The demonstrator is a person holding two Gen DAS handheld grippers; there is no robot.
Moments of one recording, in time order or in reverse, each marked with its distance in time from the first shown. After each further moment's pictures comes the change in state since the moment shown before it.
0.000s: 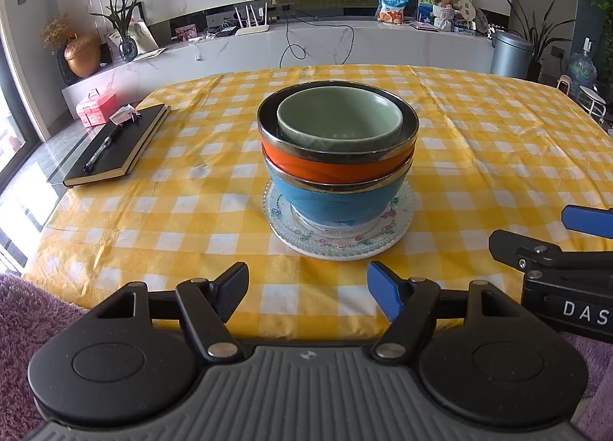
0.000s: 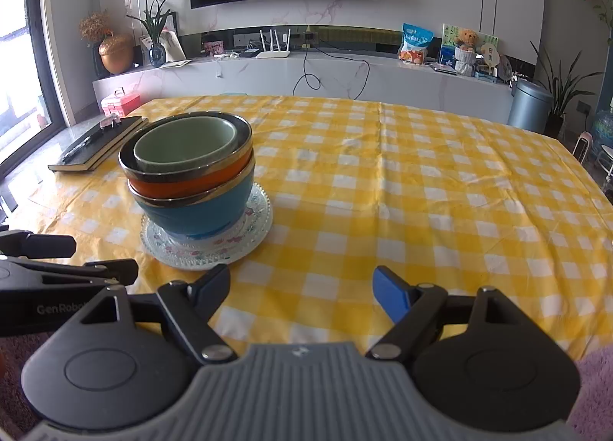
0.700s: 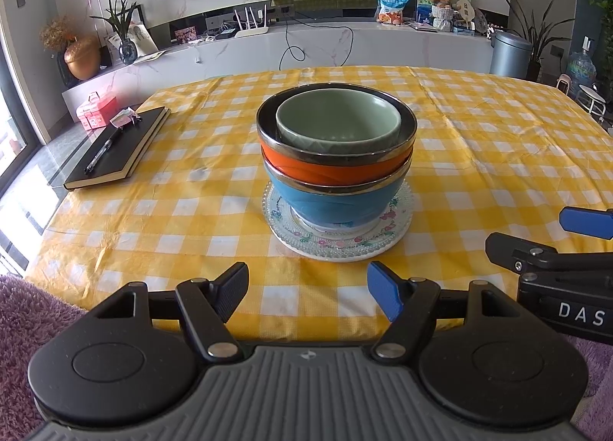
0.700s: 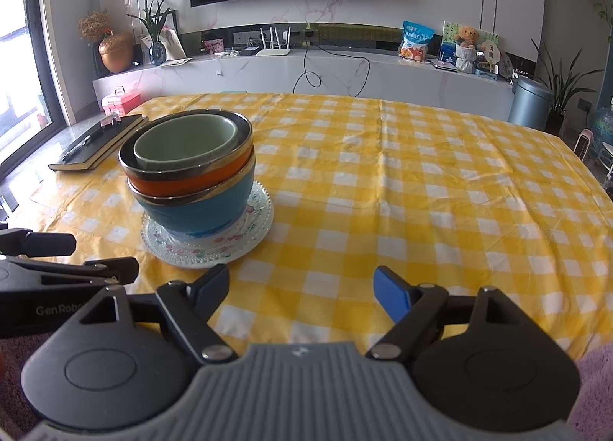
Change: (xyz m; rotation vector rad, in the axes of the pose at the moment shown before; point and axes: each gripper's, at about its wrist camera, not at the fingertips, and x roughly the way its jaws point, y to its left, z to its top) left arm 0.000 -0.001 0.001 0.002 -0.003 0.002; right arm 0.001 0.002 -0.002 0.001 0.006 0.002
